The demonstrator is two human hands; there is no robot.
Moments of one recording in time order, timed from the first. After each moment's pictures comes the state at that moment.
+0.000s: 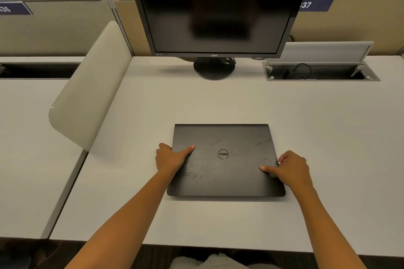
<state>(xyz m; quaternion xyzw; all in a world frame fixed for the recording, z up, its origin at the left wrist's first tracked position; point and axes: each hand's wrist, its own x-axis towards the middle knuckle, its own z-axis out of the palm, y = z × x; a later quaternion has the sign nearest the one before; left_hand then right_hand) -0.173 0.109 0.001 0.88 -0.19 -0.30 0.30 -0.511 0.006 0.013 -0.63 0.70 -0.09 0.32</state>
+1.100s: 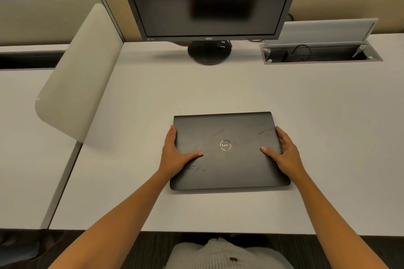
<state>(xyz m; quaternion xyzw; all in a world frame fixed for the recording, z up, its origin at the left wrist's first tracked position) -0.200 0.137 -0.003 0.78 -0.37 -0.33 0.38 -0.527 0.008 -0.014 -0.60 0.54 -0.29 0.51</state>
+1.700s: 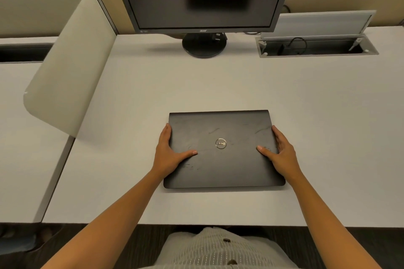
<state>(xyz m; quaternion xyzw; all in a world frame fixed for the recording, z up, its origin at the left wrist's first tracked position) -0.210 0.147 -0.003 0.79 -0.38 -0.32 0.37 -0.540 0.020 -0.016 -0.59 0.55 -0.28 0.51</state>
